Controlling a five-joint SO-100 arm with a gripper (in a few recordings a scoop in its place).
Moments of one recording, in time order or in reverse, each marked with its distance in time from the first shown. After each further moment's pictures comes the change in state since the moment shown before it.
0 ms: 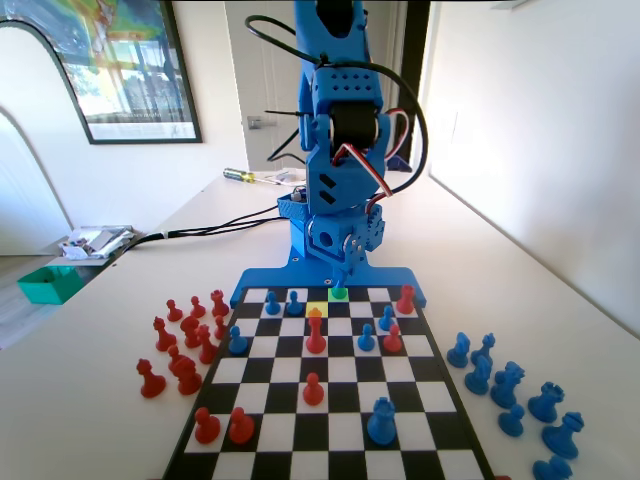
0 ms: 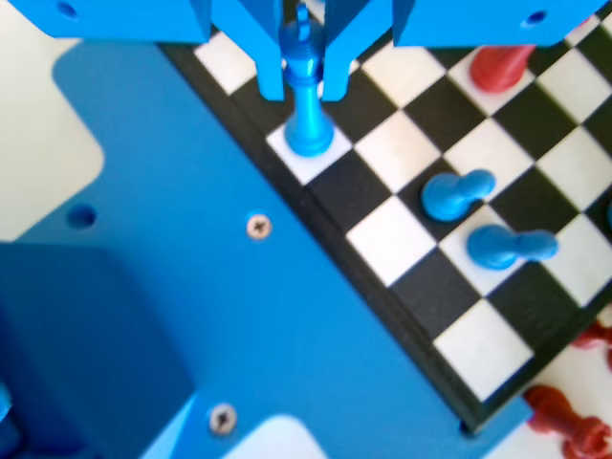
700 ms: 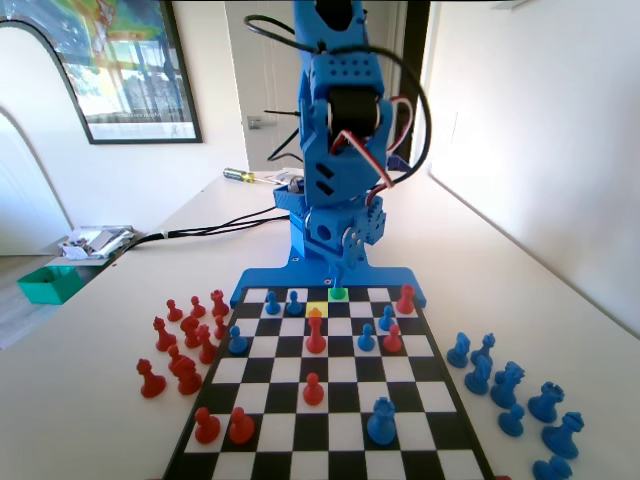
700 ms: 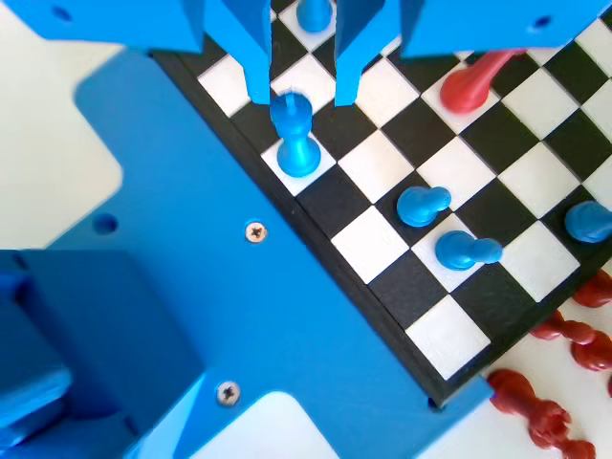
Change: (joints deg) arm 1.8 0.0 -7.4 10.2 -1.4
